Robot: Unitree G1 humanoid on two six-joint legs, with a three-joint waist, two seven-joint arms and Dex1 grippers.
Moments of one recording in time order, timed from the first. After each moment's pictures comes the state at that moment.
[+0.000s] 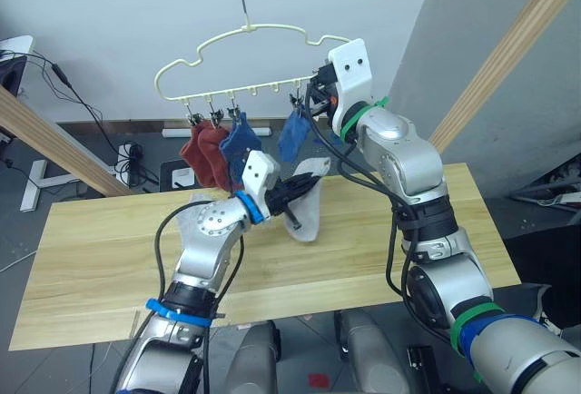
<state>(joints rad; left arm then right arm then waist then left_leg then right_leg) -0.49 0.24 -0.12 0.14 -0.20 0.10 -0.72 -1.00 -0.05 0.06 0.19 0.07 0.62 0.26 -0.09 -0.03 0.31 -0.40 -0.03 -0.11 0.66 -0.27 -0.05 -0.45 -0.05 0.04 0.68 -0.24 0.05</state>
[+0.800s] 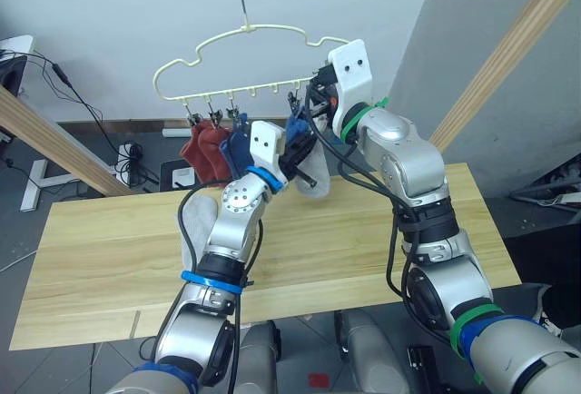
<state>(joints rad) -0.64 0.13 -0.06 0.36 -0.12 -0.06 -0.47 -0.99 -0.05 0.06 0.15 0.07 0.66 0.27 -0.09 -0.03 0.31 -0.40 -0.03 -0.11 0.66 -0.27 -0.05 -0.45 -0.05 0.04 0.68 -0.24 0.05</state>
